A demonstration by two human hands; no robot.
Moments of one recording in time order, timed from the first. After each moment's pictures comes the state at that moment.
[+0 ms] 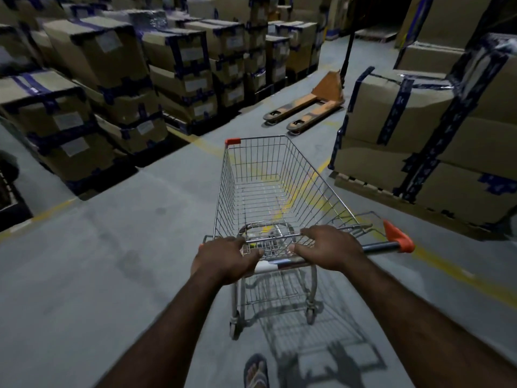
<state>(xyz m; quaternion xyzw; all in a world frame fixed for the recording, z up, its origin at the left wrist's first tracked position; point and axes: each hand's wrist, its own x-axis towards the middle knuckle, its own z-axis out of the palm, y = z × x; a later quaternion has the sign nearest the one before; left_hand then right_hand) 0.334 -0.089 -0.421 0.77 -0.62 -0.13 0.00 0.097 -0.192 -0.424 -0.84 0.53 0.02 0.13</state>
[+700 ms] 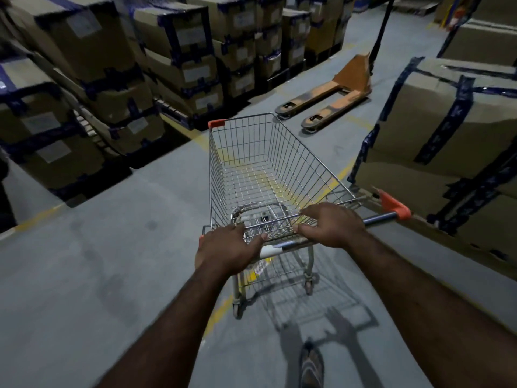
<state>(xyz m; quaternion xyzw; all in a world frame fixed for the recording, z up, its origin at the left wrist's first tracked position) 0.396 -0.435 -0.432 0.82 -0.57 -0.12 0.02 0.175 -0.585 -0.434 -0.87 0.48 0.01 0.13</state>
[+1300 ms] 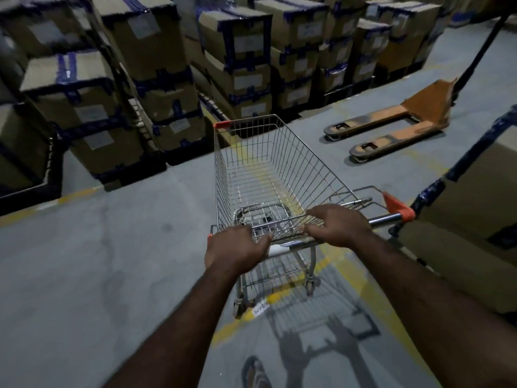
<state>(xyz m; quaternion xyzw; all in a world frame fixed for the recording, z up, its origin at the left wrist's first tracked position) 0.415 -0.667 -0.431 0.89 -0.44 -0.09 0.04 0.248 -0.871 -0.430 -0.93 0.35 0.04 0.12</state>
